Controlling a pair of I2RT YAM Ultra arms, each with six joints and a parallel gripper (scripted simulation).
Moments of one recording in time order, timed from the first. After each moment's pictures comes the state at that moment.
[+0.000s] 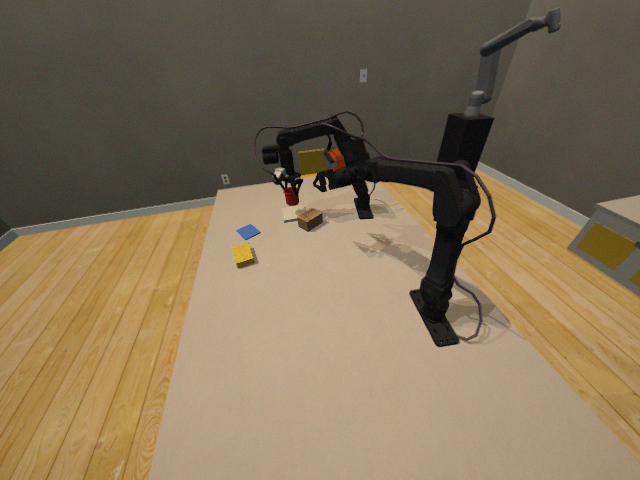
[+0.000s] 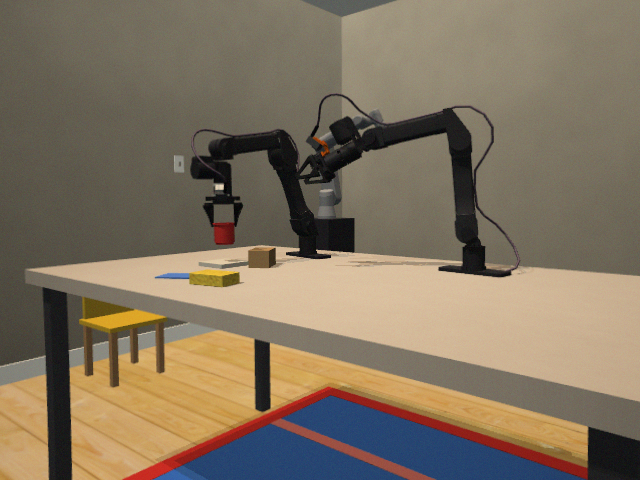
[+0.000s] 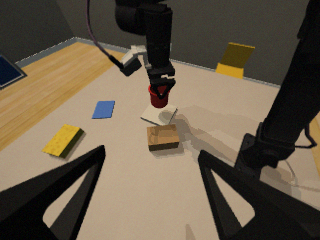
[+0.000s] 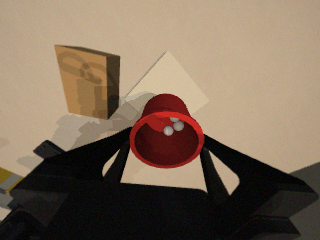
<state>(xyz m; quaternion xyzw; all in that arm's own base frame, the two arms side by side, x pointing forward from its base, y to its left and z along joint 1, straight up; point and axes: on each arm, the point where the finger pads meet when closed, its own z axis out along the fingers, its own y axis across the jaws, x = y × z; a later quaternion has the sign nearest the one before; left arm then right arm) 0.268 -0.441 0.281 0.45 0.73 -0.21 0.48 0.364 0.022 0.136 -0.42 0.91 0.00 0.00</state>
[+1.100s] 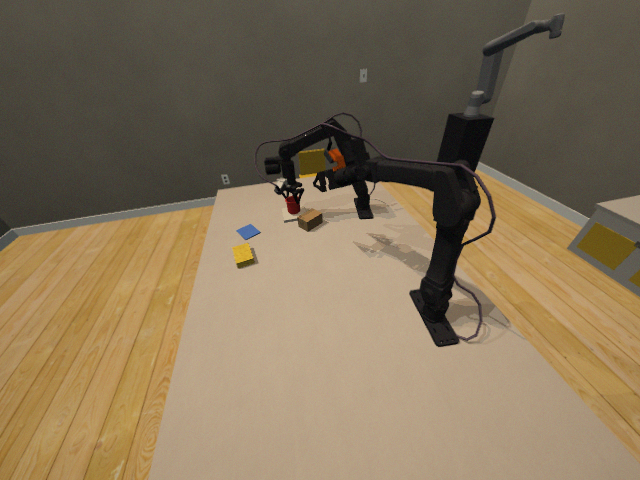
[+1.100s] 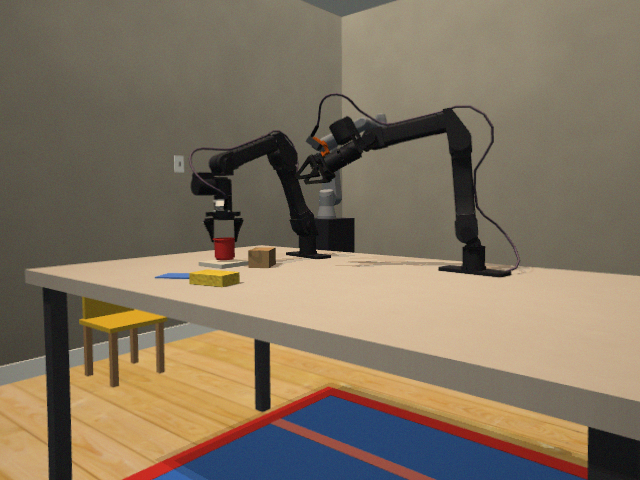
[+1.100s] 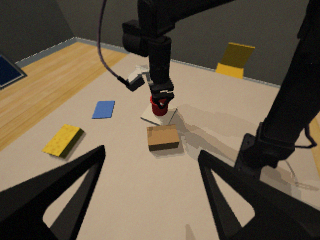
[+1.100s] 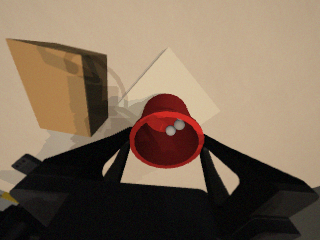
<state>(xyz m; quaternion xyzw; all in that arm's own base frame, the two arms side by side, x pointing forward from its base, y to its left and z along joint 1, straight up) 0.268 -0.441 0.281 0.45 0.73 -0.21 0.48 0.363 0.020 0.085 -0.42 0.91 0.00 0.00</state>
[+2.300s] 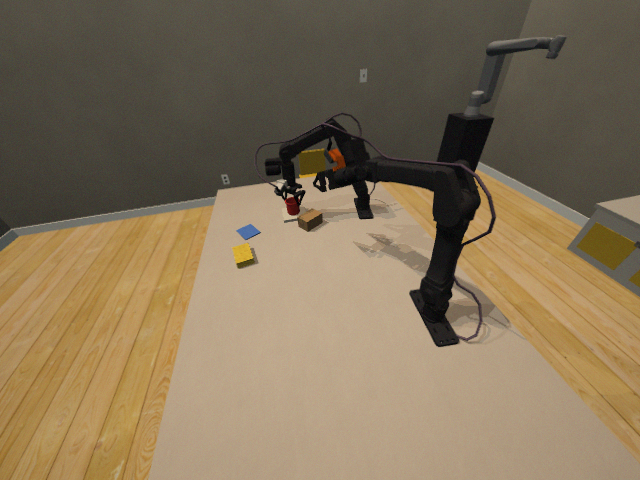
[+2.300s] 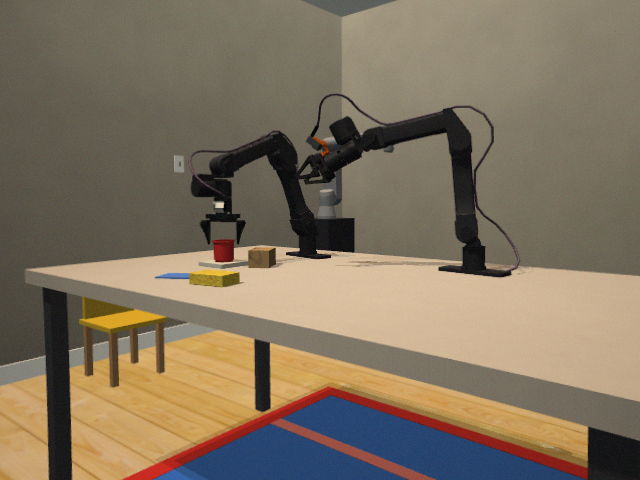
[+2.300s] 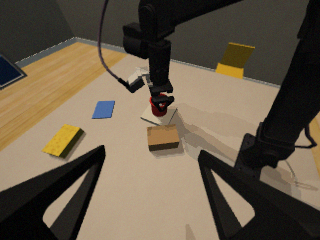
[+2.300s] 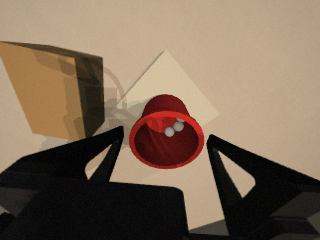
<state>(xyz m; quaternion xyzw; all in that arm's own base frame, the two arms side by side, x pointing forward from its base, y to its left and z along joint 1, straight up) 0.268 -0.441 0.281 0.45 0.73 -0.21 0.48 0.366 0.020 0.079 -0.42 0.91 0.00 0.01</state>
